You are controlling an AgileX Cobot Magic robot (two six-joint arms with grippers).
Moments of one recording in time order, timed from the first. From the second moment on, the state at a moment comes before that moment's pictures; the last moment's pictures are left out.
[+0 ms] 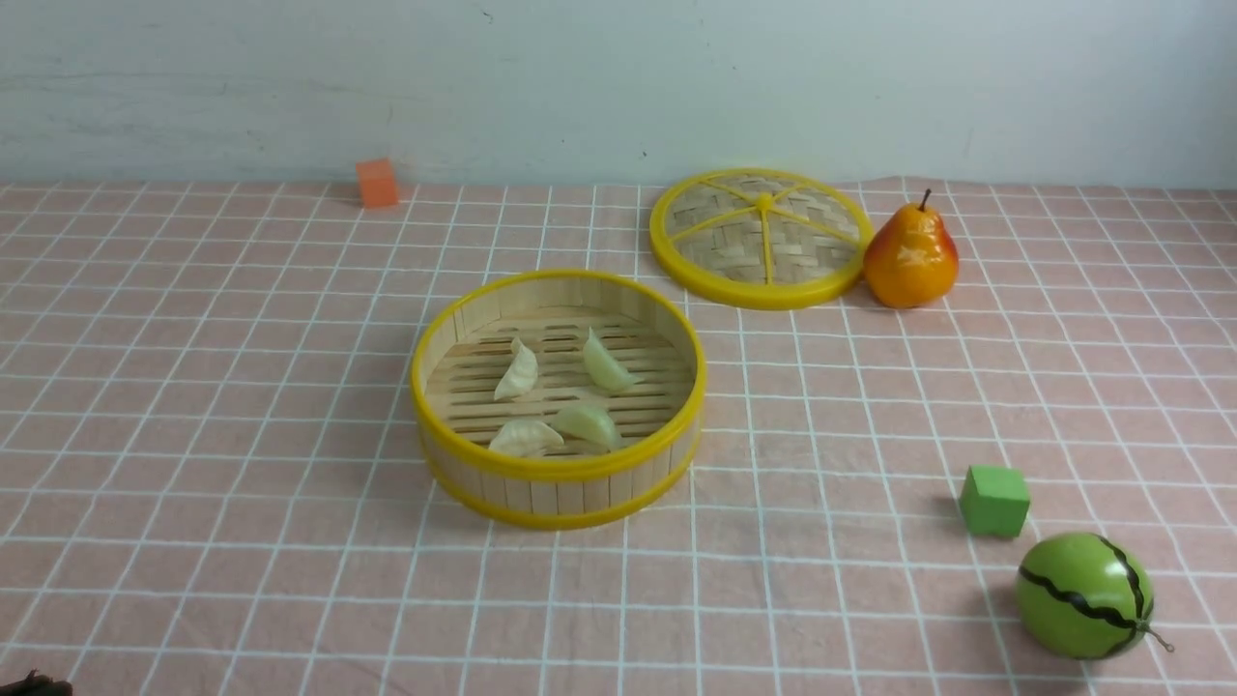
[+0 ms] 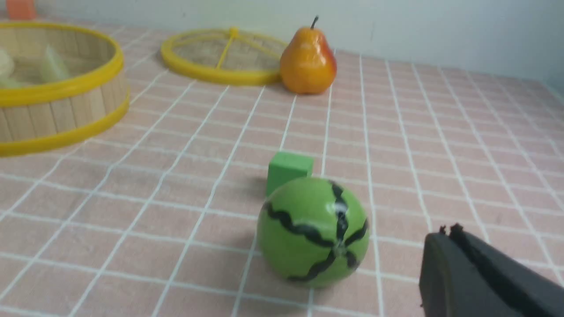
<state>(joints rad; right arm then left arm) 0.06 -0.01 0.02 0.05 0.26 -0.07 -0.44 0.25 -0.36 0.12 0.64 -0.20</state>
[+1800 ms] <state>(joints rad) 0.06 -0.01 0.01 0.09 0.39 -0.06 -0.07 -0.01 0.03 -0.05 0.40 -0.16</state>
